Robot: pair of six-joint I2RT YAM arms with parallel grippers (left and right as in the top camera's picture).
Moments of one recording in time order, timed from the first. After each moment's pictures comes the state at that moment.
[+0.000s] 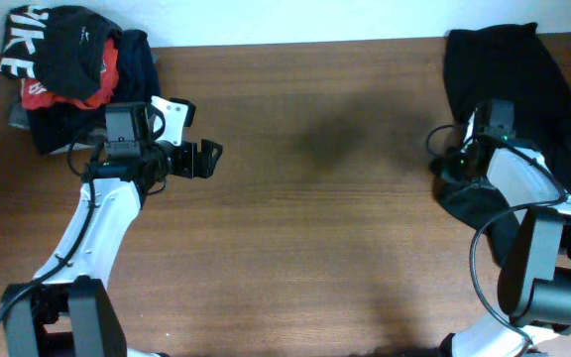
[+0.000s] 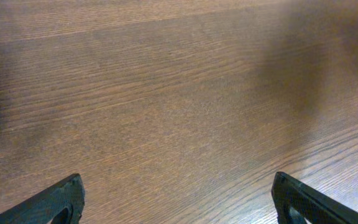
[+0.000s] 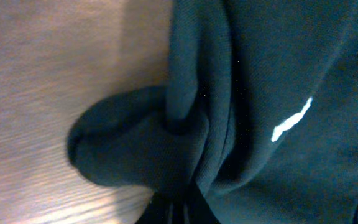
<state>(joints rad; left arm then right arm) 0.01 1.63 1.10 -0.34 0.42 0.13 -0.21 1.84 1.18 -0.58 0.06 0.08</state>
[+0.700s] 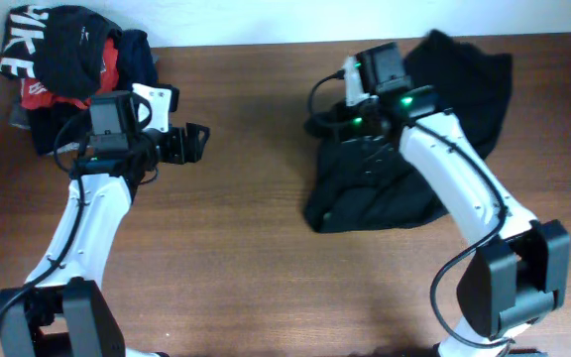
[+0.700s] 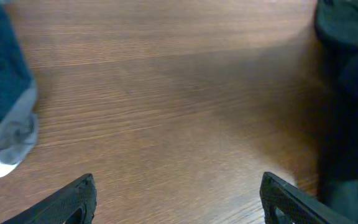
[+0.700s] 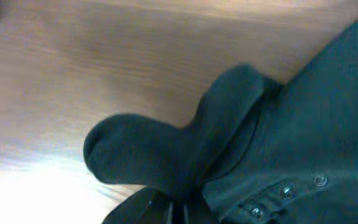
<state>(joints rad) 0.06 1.63 1.15 -0.31 0.43 0.06 0.32 1.84 1.60 -0.75 -0.13 0.16</state>
